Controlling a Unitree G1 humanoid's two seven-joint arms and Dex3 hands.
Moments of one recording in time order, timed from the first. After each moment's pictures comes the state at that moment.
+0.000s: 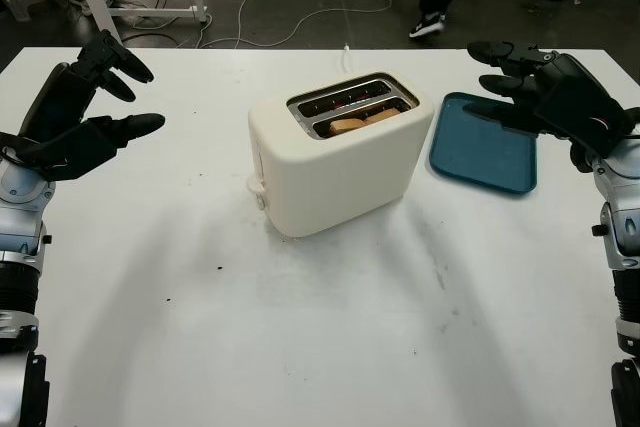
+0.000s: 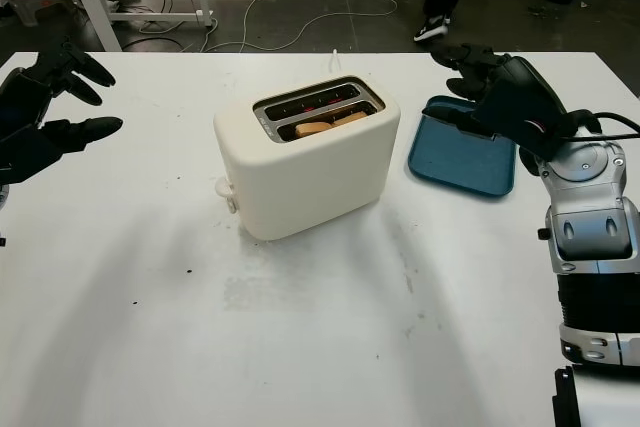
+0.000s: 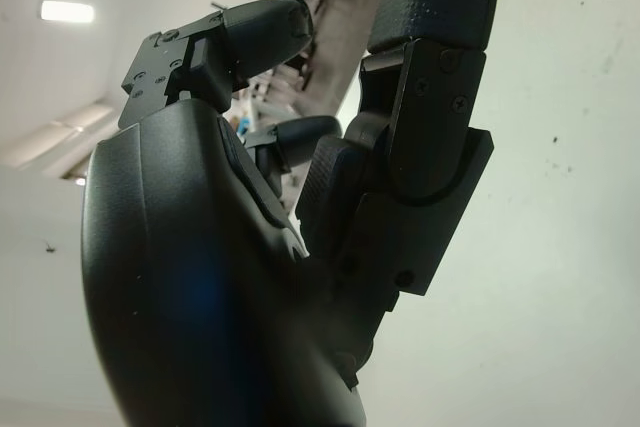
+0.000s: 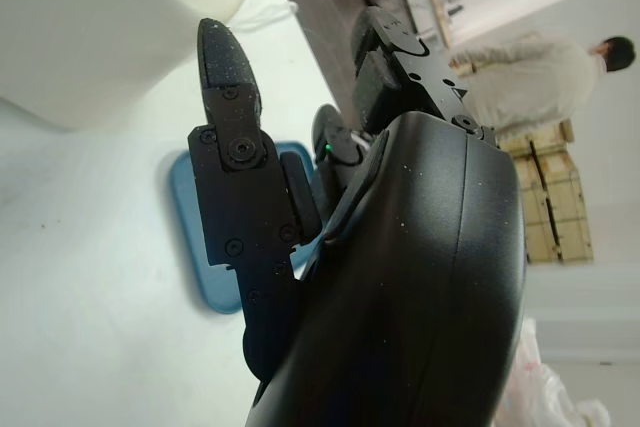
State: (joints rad) left arm -0.54 0.66 0.14 0.52 0.12 -0.44 -0.26; right arm -0.53 -0.63 -0.07 0.07 -0.11 0.30 0.42
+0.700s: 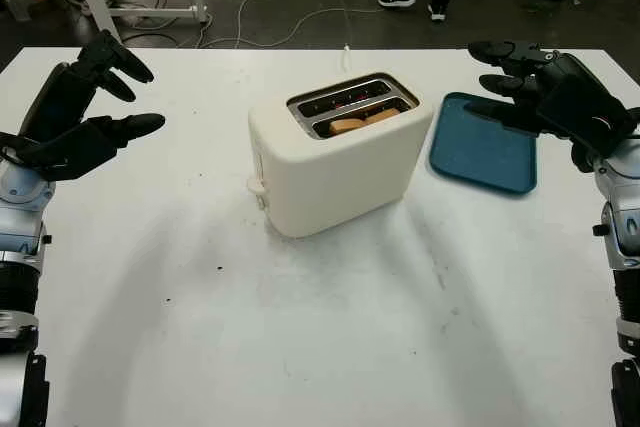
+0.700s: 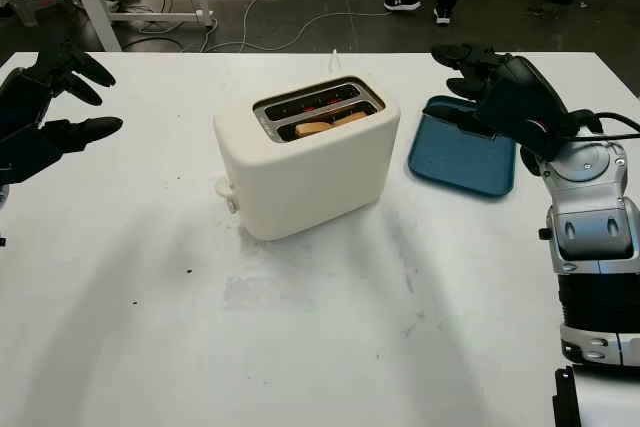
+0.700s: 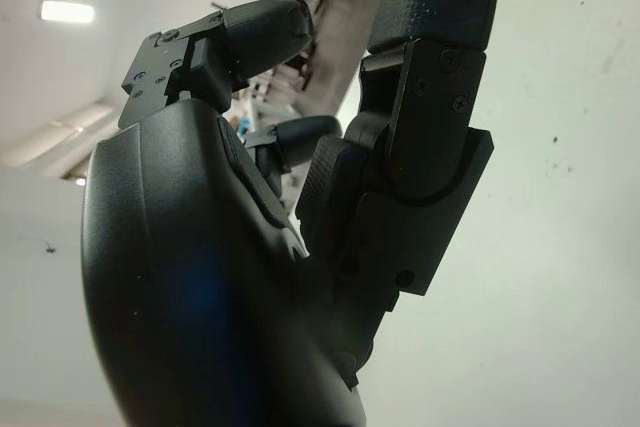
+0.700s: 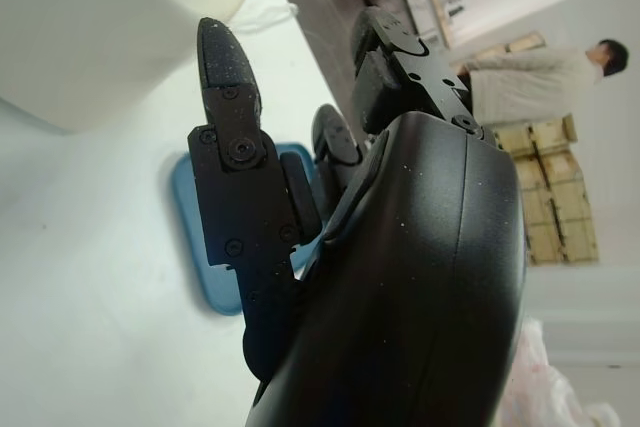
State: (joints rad) left arm -0.54 0.66 0.14 0.52 0.13 -0.44 -0.26; right arm -0.53 -0.63 -0.08 0.07 -0.08 0.31 0.44
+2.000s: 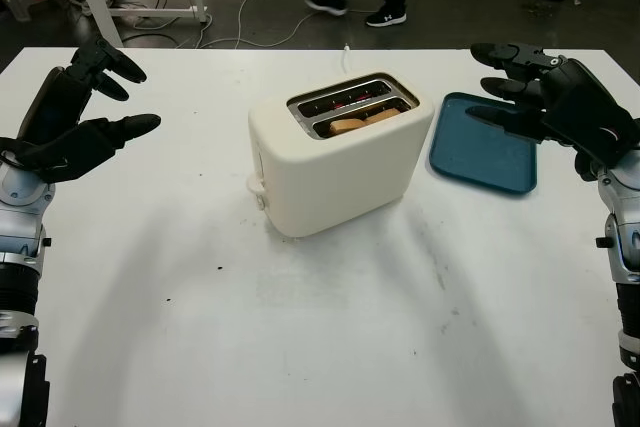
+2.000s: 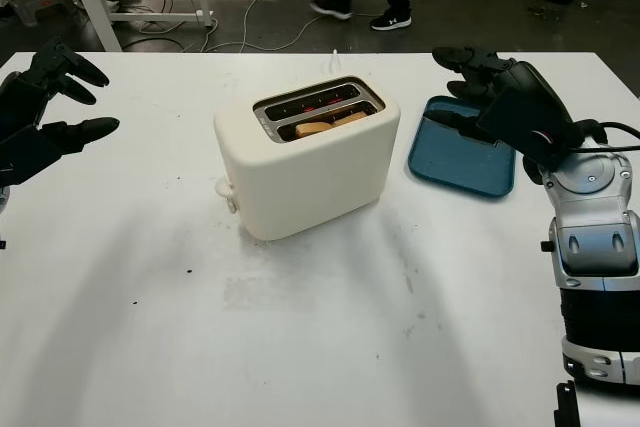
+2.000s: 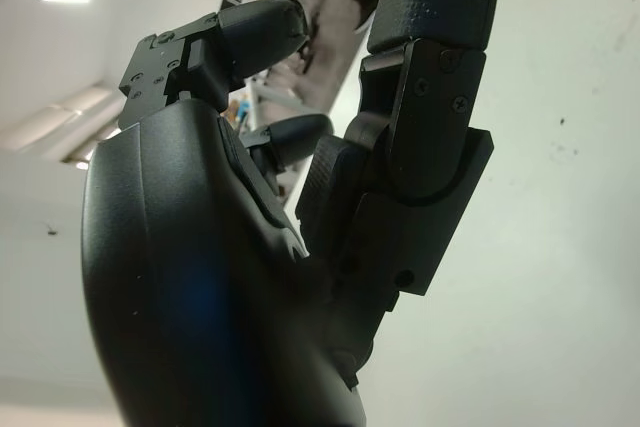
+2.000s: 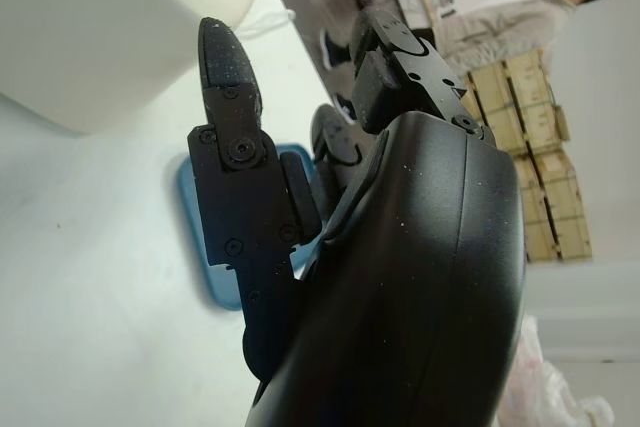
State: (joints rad) left arm -0.54 0.66 0.14 0.56 0.15 -0.43 -0.22; right arm -0.47 -0.62 -0.10 -0.03 -0.10 0.33 0.42
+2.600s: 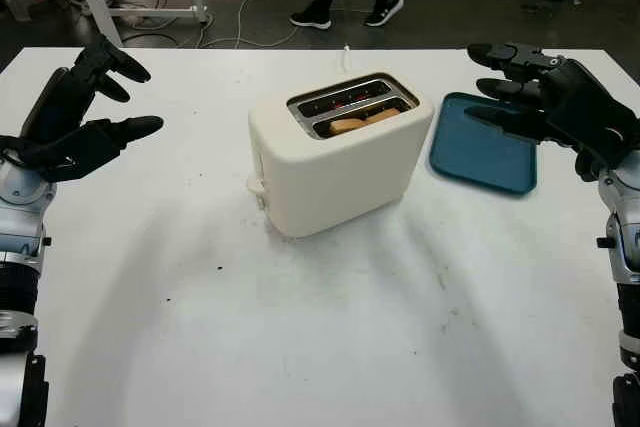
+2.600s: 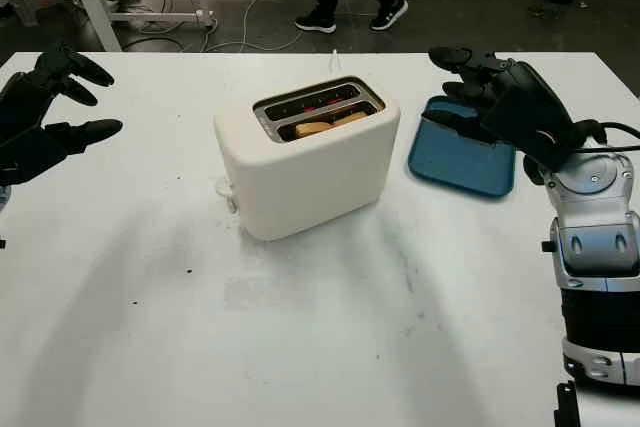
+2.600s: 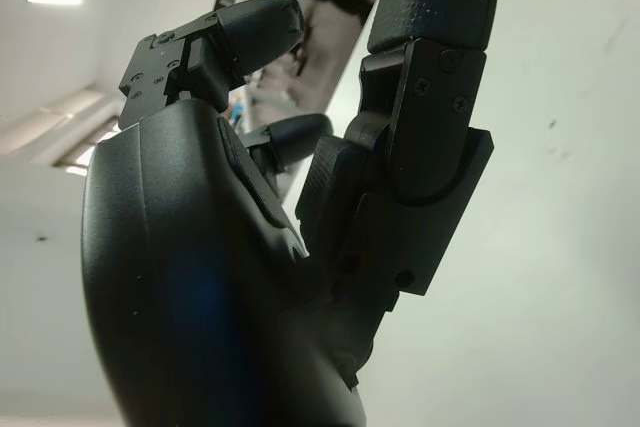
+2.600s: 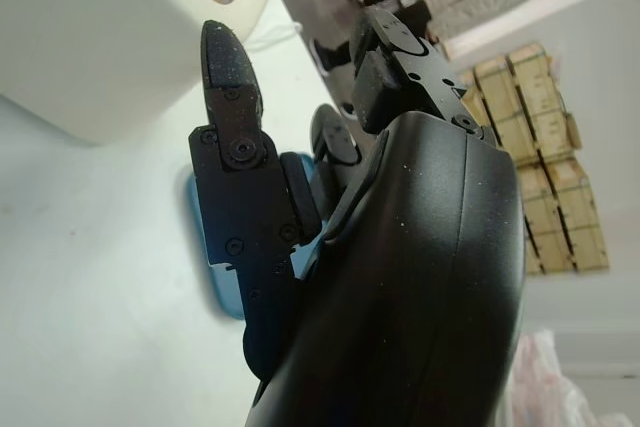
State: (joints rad) left arm -0.54 0.66 0.14 0.55 0.11 -0.42 -0.27; right arm -0.47 -0.61 -0.11 -0.03 -0.04 0.36 0.43
